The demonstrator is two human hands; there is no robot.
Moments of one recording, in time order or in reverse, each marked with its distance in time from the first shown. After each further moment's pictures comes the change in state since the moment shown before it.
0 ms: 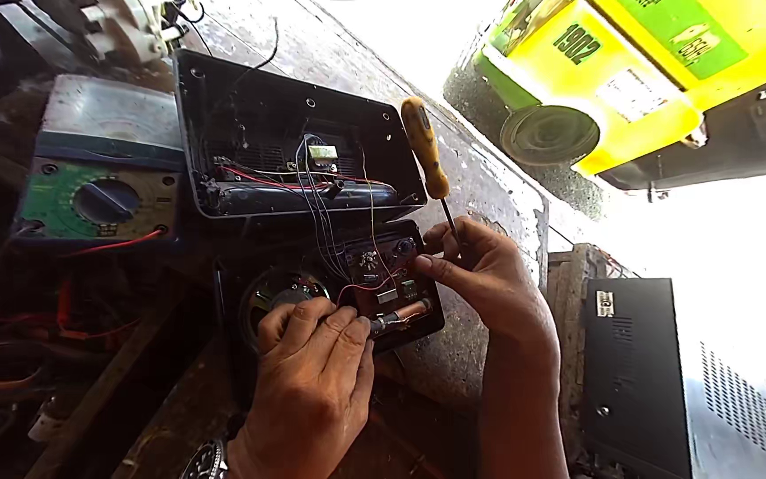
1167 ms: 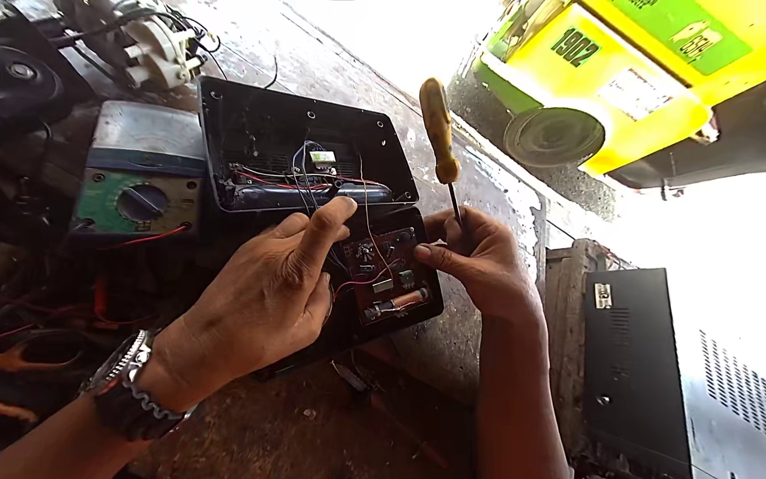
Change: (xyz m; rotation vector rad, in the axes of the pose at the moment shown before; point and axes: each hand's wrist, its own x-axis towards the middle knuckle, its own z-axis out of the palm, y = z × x) left_hand 0.076 -0.052 -0.046 -0.041 -0.313 0.245; right_hand 0.002 -0.003 -0.002 0.244 -0.030 -0.100
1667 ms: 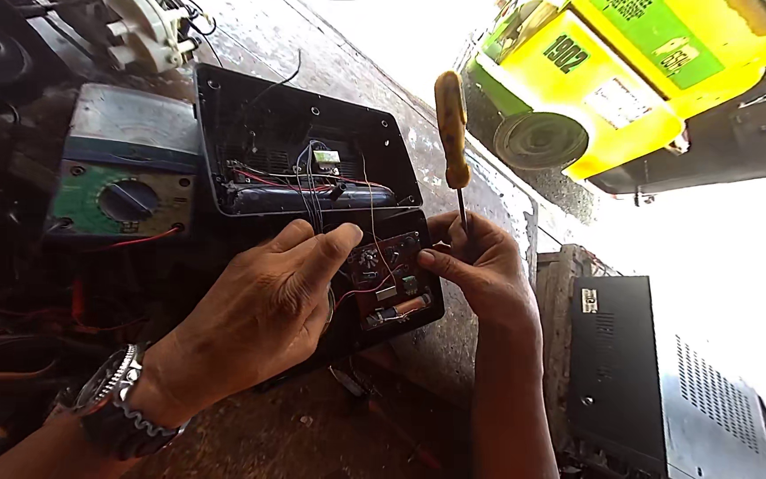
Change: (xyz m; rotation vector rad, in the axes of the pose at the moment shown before) left_hand -0.008 -0.004 0.003 0.008 0.082 0.066; right_hand 0.001 0.003 0.001 0.041 -0.013 -0.038
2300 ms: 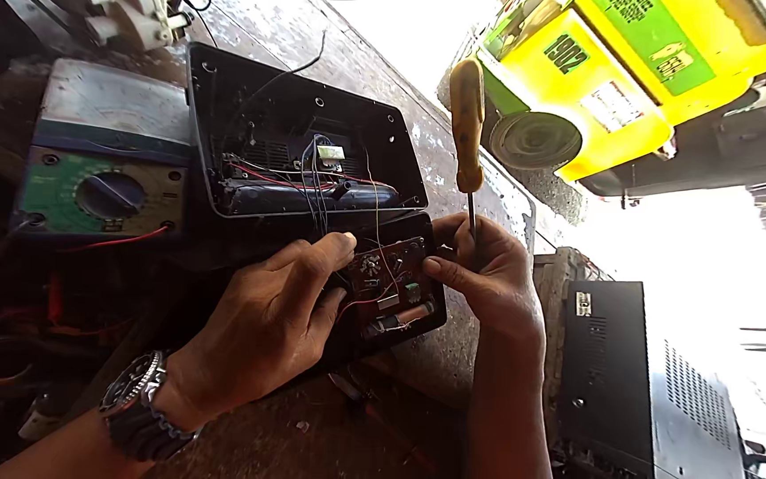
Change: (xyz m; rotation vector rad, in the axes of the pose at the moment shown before) left_hand -0.014 0.002 0.026 -0.200 0.204 -0.062; right_hand 0.000 0.000 -0.003 -0.003 -0.044 -0.044
